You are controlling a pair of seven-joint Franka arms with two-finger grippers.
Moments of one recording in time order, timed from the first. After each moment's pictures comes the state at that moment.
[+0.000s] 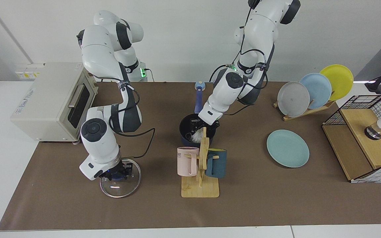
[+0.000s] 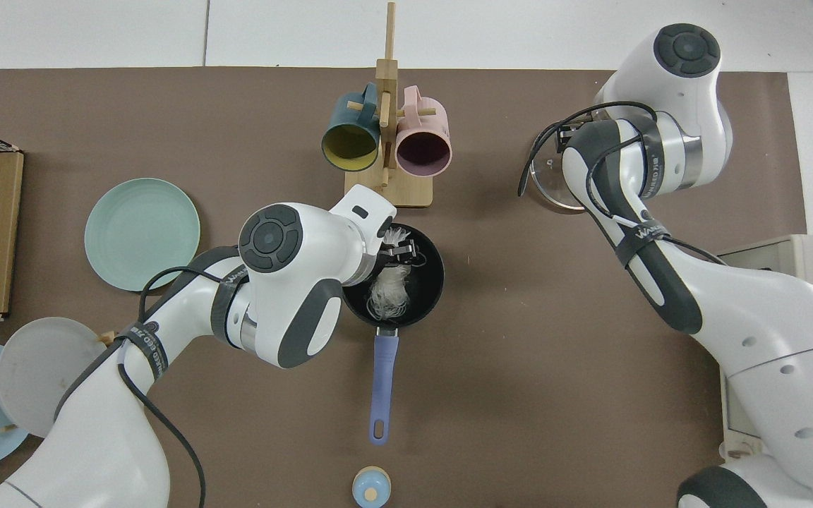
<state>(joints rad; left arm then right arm) -0.03 0.38 -0.56 -1.90 -0.11 2.45 -0.56 0.02 0.82 0.12 -1.09 -0.17 1.95 0.11</state>
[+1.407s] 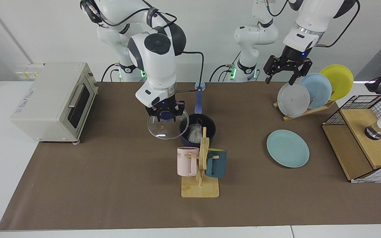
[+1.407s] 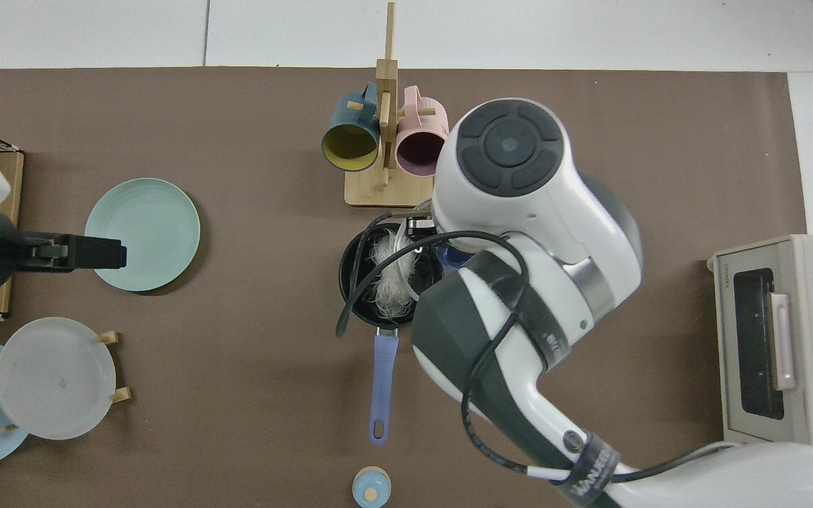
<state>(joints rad) 0.00 -0.13 -0.09 -1.69 -0.09 1.67 -0.02 0.03 0.43 0.62 -1.38 -0.30 1.72 0.70</state>
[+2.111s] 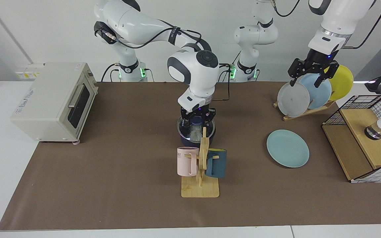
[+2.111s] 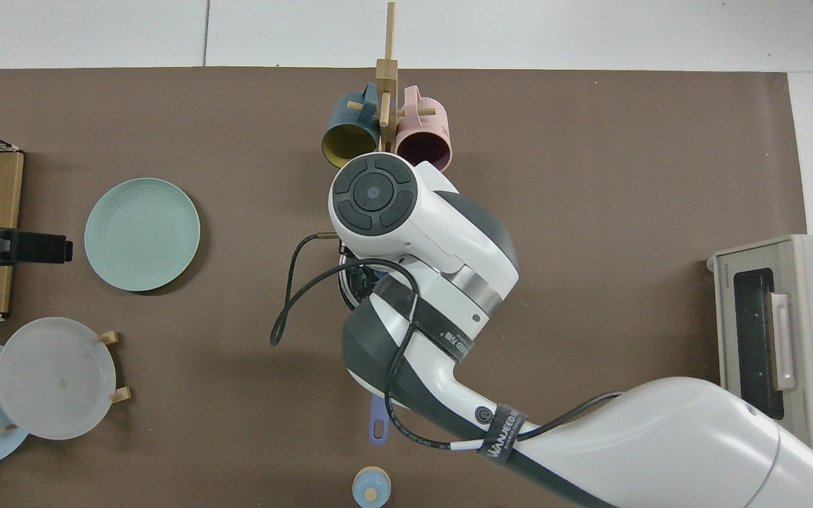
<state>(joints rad) 0.00 -0.11 -0.01 -1.69 -0.03 1.69 0.08 0.06 0.67 0.81 -1.29 -0.53 1.73 0.94</state>
